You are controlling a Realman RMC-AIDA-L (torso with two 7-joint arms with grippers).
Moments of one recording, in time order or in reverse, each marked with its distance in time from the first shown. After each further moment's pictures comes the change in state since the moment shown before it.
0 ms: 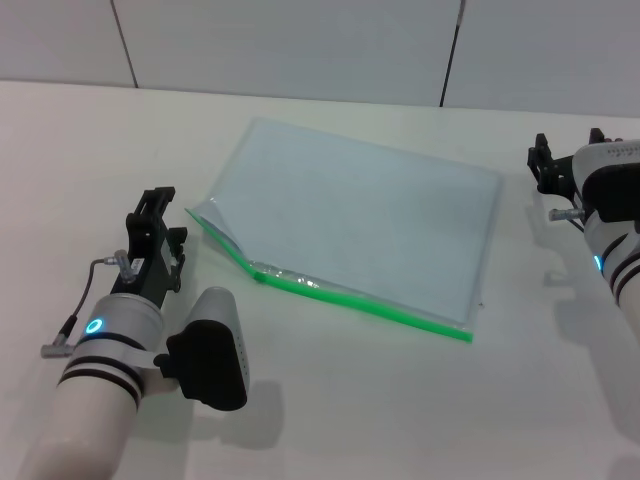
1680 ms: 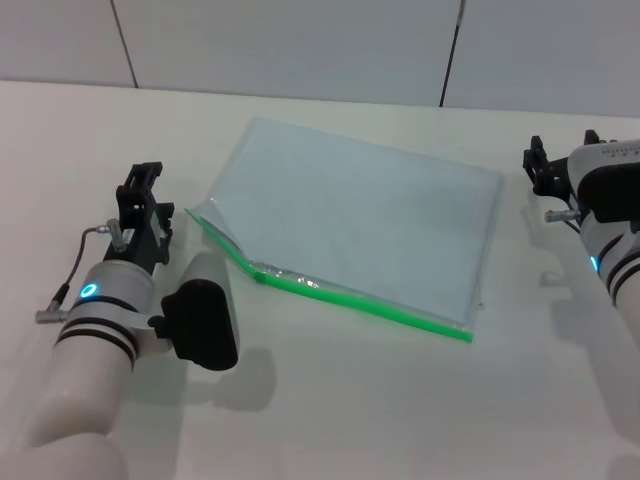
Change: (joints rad) left arm -0.093 -0.009 -0.003 -0.116 -0.074 0.042 -0.038; right arm 0.003 0.002 0.000 0.000 0.000 -0.012 -0.004
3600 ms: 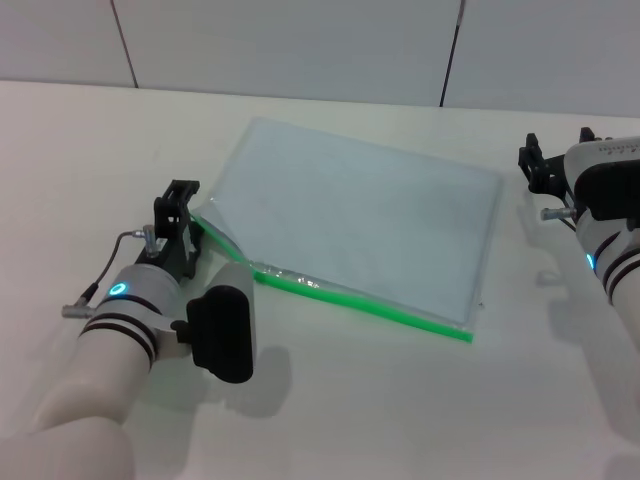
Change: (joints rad) left arm -0.037 -0.001 0.002 -0.022 0.010 0.147 0.036; right arm 0.005 0.000 0.000 -0.007 0.000 0.000 0.001
